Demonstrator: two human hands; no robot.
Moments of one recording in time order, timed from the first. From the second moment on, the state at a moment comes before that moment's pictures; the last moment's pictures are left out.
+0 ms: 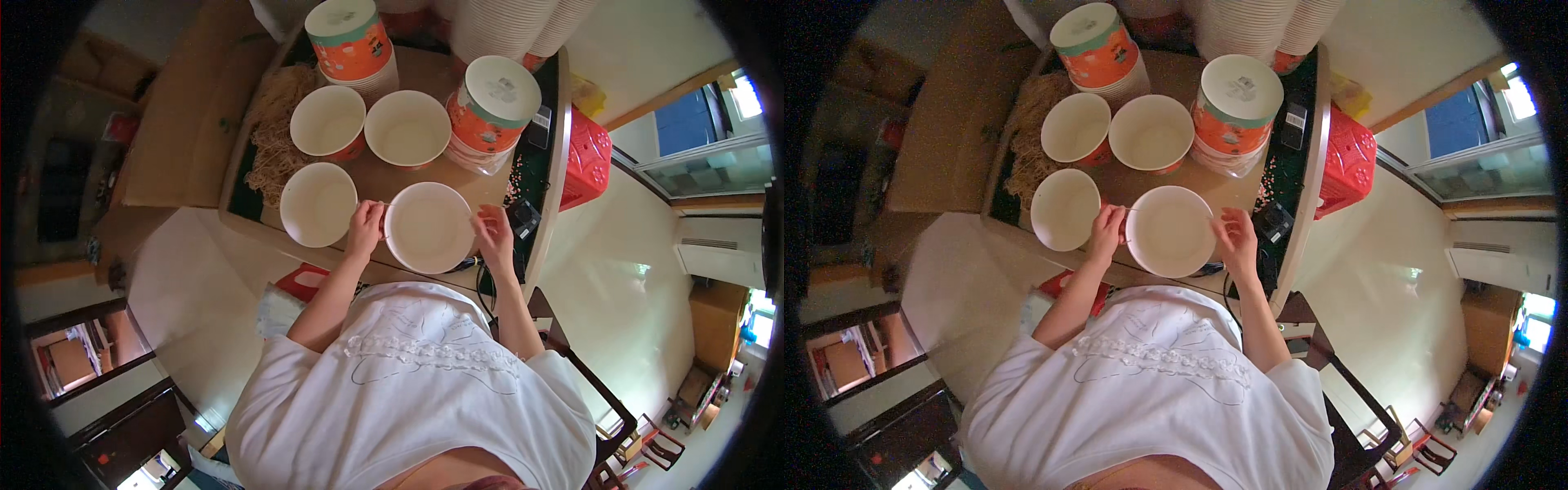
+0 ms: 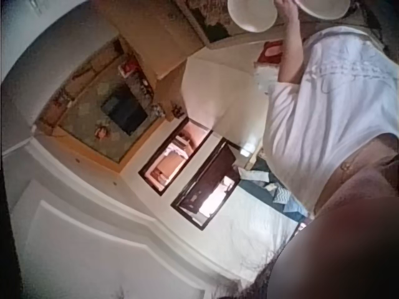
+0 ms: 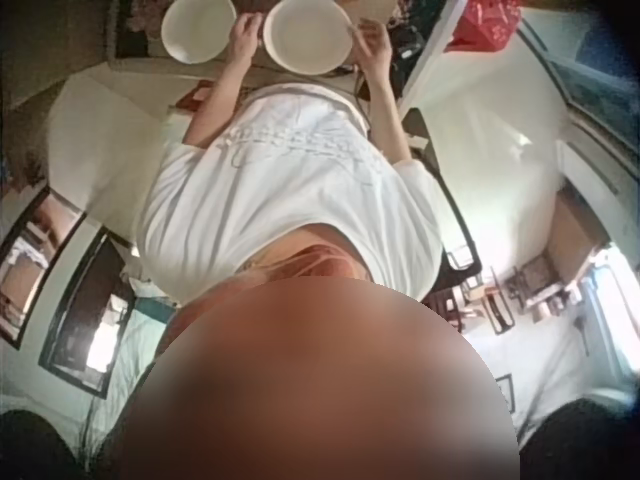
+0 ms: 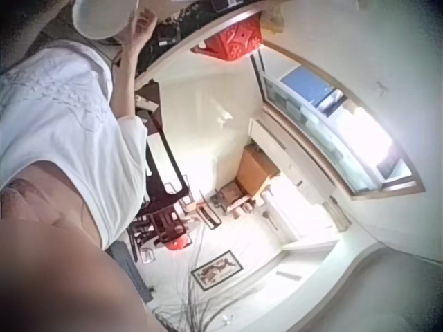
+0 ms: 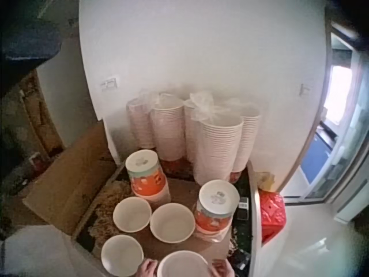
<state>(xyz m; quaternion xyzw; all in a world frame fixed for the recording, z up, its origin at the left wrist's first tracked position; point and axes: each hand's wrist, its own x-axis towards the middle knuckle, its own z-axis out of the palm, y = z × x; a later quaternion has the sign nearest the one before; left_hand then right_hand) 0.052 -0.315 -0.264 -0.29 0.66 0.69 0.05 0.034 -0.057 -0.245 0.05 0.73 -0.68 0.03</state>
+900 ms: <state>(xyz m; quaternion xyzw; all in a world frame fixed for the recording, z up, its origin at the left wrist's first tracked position) -0.154 -0.256 -0.025 0.20 0.65 0.73 -0.06 -0.155 0.003 -0.061 -0.14 0.64 -0.69 -0.29</state>
